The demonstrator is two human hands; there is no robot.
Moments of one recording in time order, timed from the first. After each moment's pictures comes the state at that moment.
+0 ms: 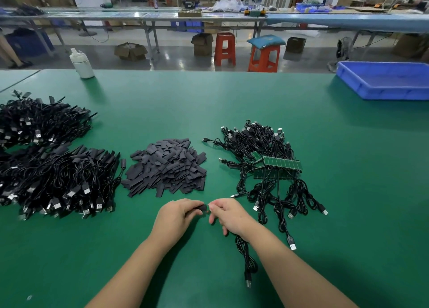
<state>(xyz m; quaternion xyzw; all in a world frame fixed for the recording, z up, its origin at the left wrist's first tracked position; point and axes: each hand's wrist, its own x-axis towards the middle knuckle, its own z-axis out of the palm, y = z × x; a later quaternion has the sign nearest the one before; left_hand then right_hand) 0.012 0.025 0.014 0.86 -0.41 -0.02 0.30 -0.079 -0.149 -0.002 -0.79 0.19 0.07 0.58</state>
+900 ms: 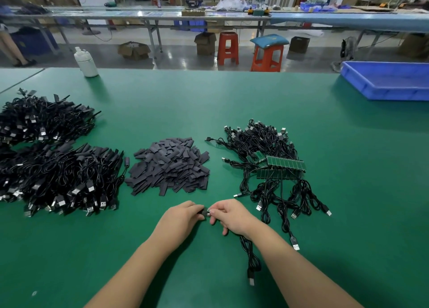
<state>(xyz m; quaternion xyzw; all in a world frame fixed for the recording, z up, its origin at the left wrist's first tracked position) 0.004 0.030 0.020 0.86 -0.45 -0.03 0.23 -0.078 -0.149 -0.001 -0.79 0.16 0.09 0.58</state>
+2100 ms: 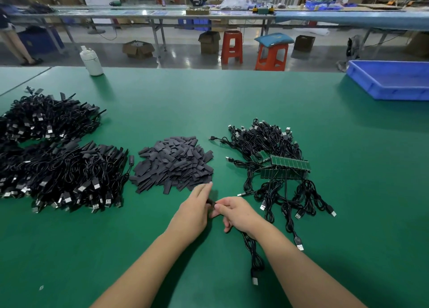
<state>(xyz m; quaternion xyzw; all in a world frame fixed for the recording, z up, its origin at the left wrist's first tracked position) -0.003 0.002 0.025 0.88 -0.38 -0.08 0.27 -0.080 -0.147 0.010 -0.74 0.20 0.07 0.64</state>
